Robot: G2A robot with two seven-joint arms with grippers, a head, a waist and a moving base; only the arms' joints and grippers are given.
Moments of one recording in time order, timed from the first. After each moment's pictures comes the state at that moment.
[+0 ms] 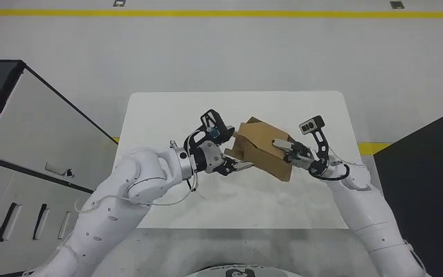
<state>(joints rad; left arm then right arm) 1.27 -1.05 -1.06 -2.07 0.80 -0.40 -0.67 -1.38 -1.08 1.31 -1.42 0.80 -0.39 1.20</state>
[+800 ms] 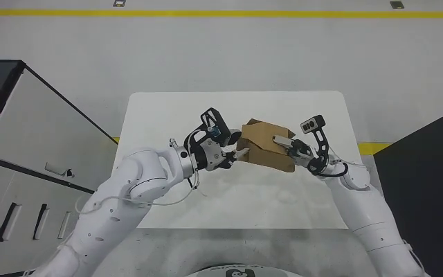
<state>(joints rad) 1.27 -1.05 -1.06 -2.07 0.85 -0.39 -0.64 -1.37 -1.09 1.31 -1.41 0.79 -0.37 1.15</state>
